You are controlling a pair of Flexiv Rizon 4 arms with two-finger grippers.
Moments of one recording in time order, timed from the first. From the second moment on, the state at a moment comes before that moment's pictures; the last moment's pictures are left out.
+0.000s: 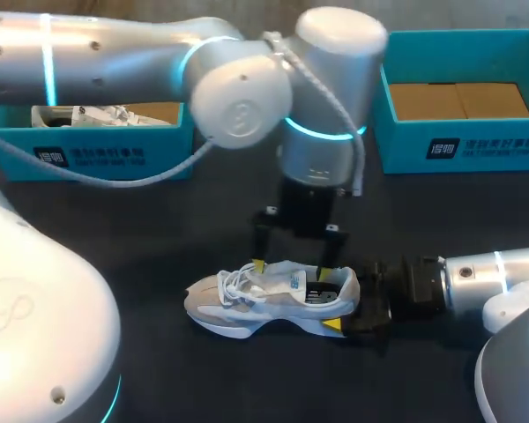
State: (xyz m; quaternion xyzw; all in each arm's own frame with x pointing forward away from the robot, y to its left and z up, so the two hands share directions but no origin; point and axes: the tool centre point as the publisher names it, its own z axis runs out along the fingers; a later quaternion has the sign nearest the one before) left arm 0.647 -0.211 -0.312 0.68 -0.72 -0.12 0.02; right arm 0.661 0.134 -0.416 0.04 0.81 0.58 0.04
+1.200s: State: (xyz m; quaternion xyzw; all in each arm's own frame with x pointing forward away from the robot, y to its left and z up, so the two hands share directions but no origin) left arm 0.636 -0.193 -0.345 0.67 -0.70 -0.25 -0.06; right arm 0.661 0.134 -0.416 0.04 0.81 0.58 0.04
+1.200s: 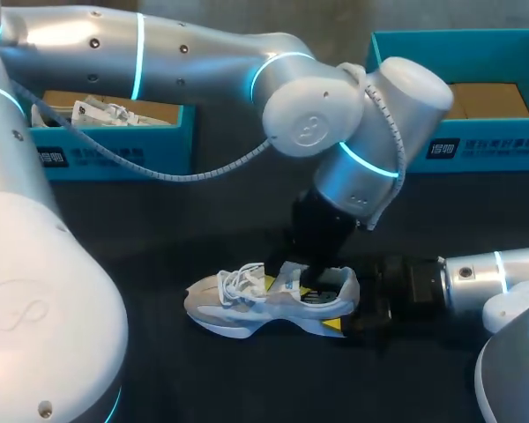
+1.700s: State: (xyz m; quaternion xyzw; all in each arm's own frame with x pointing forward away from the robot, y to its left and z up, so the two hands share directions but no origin) left arm 0.641 -0.170 -0.323 0.69 -0.69 -0.21 -0.03; right arm 0.661 0.134 -0.416 0.04 0.81 0.58 0.04
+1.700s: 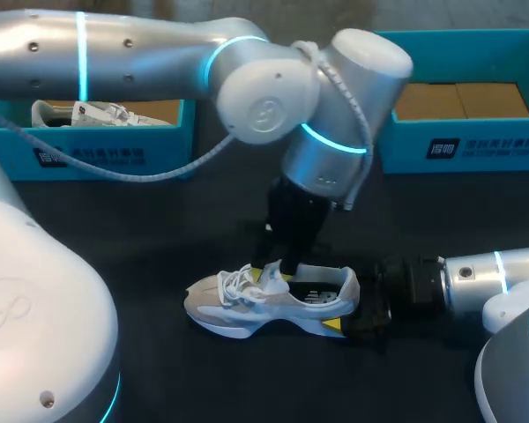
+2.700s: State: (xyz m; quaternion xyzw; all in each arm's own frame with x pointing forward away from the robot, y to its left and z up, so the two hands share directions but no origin) left arm 0.643 -0.088 -0.312 0.71 -0.69 -0.16 0.05; right arm 0.661 0.134 -0.416 0.04 0.81 0.58 0.04
